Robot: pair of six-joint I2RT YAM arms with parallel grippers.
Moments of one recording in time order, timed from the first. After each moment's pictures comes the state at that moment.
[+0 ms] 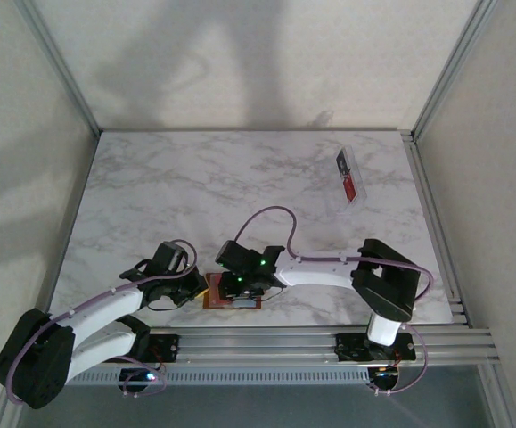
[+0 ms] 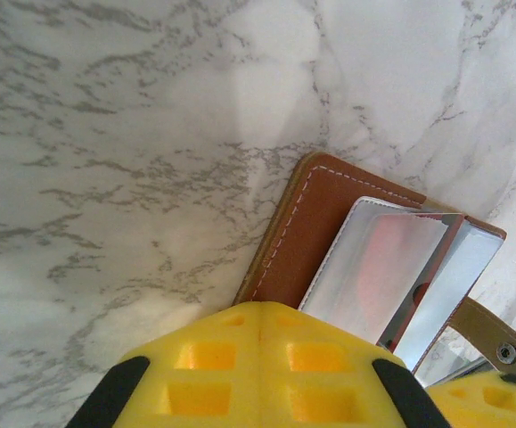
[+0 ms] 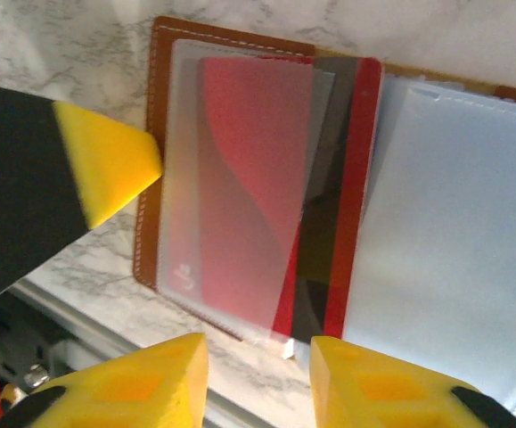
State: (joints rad) left arm -0.45 1.03 0.28 -0.31 0.38 -1.08; right arm 1.21 1.77 1.10 -0.46 -0.16 0.99
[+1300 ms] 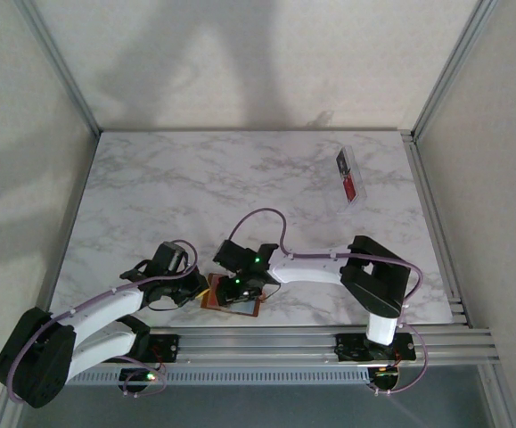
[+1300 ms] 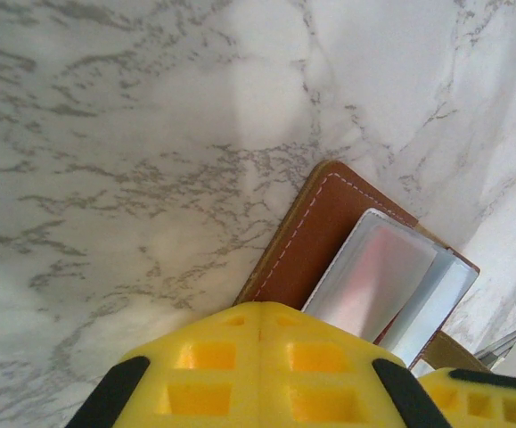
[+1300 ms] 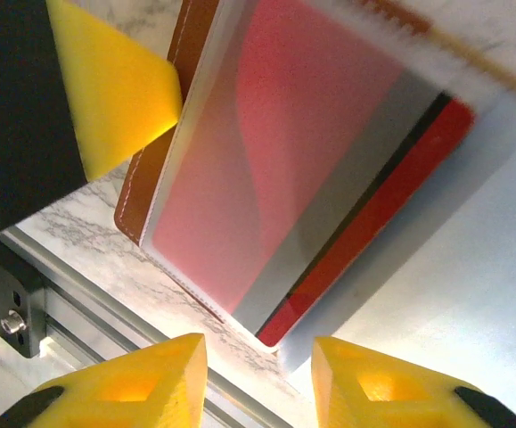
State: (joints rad) left arm -0.45 1.03 0.27 -0.28 0.39 -1.08; right arm 1.18 1.81 1.13 -0.49 -0.29 0.85
